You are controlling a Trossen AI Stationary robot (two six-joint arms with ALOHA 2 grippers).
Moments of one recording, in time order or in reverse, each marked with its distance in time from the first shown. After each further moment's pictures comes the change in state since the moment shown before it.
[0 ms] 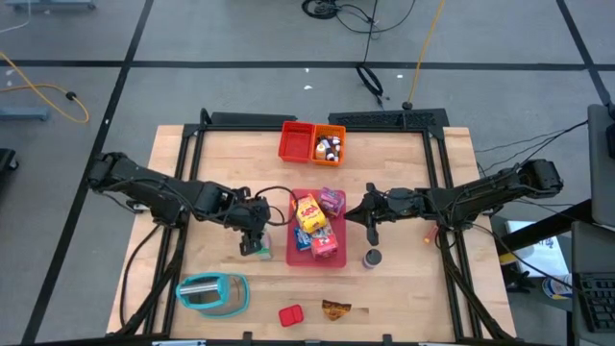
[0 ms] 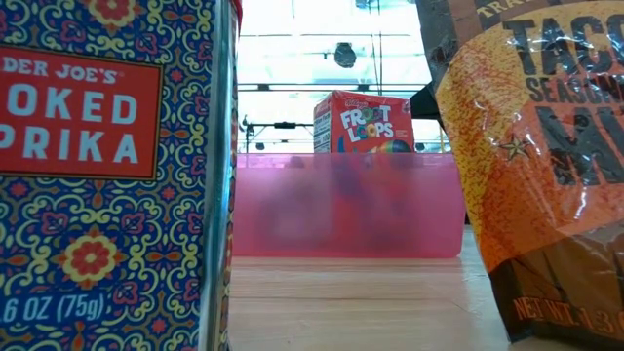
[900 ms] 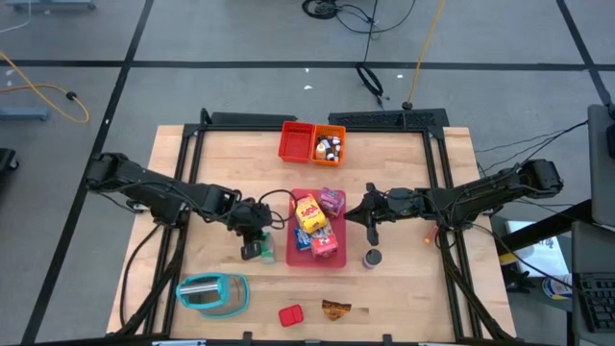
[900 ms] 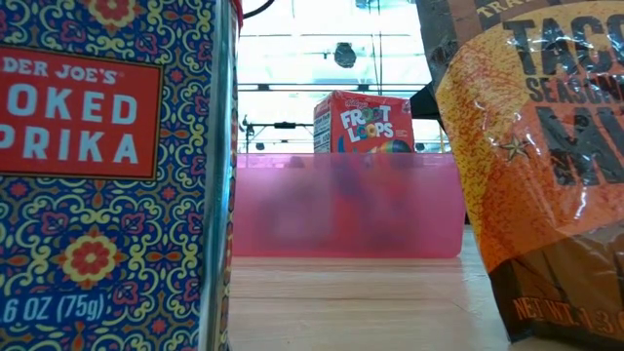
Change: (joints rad) left arm 0.053 -0.021 -0.237 0.278 0.227 0.024; right arm 0.000 0.000 0.000 0.000 0.000 0.000
